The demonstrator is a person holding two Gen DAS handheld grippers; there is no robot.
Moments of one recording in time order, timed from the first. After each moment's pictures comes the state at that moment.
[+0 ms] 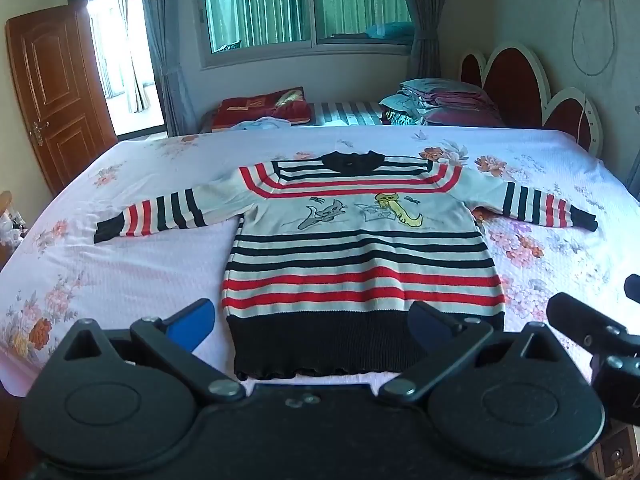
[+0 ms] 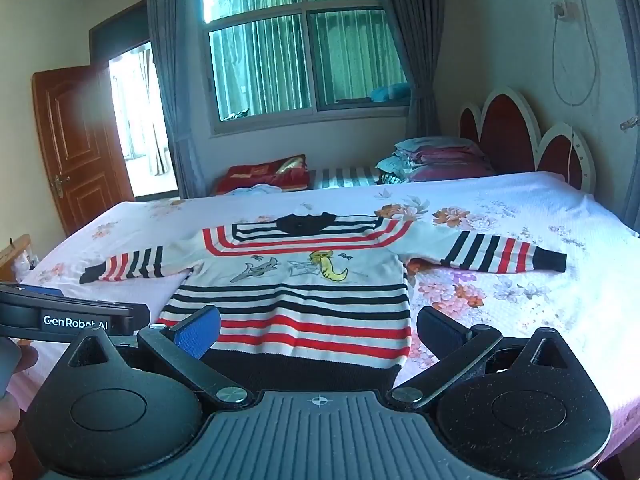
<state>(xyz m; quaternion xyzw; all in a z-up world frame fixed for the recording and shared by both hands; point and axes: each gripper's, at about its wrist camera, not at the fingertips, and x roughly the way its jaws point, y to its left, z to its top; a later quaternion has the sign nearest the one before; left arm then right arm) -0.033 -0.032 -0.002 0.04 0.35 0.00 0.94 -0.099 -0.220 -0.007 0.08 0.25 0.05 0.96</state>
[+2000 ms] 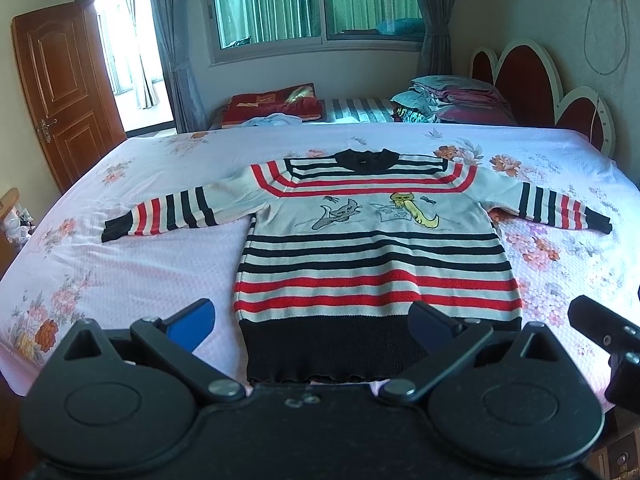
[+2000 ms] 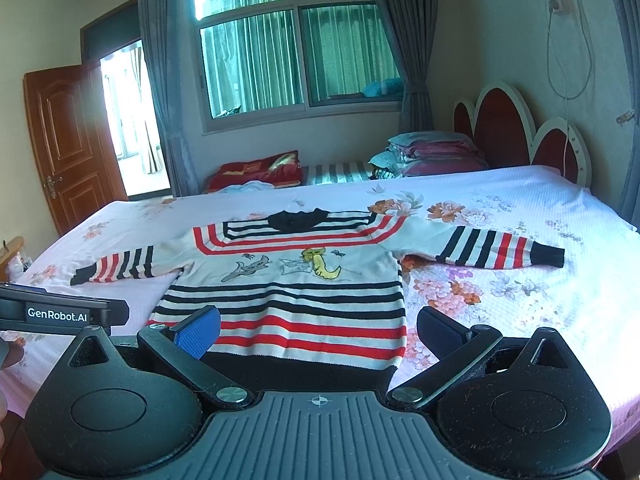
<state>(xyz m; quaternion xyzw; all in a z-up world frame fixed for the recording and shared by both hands) -0.023 -0.015 -0.004 0.04 0.35 0.01 0.93 -0.085 -0.224 -0.016 0.08 0.26 0.04 0.96</state>
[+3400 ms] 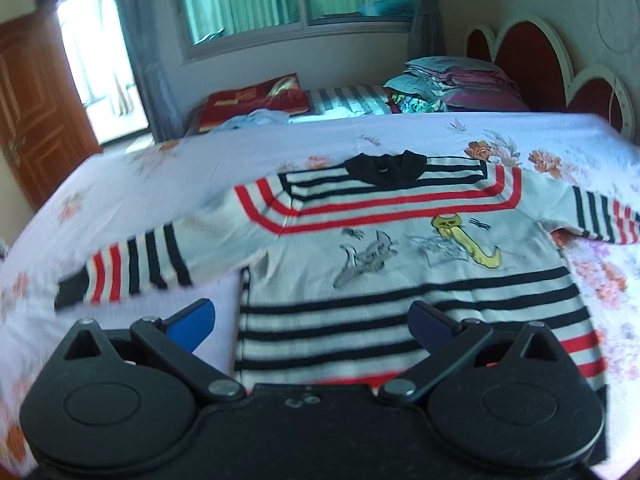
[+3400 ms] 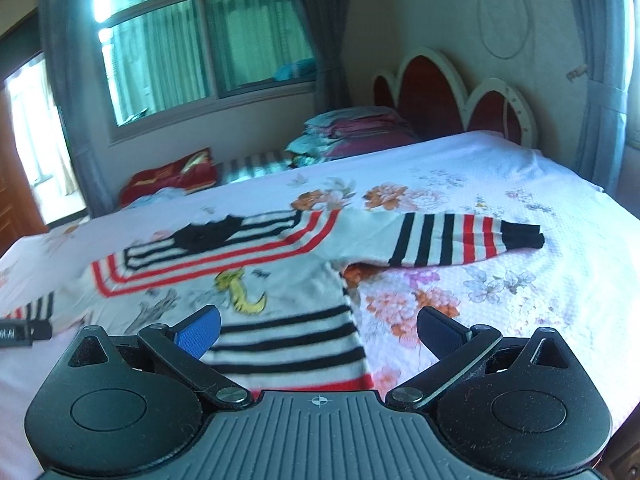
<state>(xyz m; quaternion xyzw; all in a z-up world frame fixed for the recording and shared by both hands) 0.168 0.009 -0.055 0.09 0.37 -0.01 0.93 0.058 -0.253 -0.058 0.13 0.28 -0.10 0.95</state>
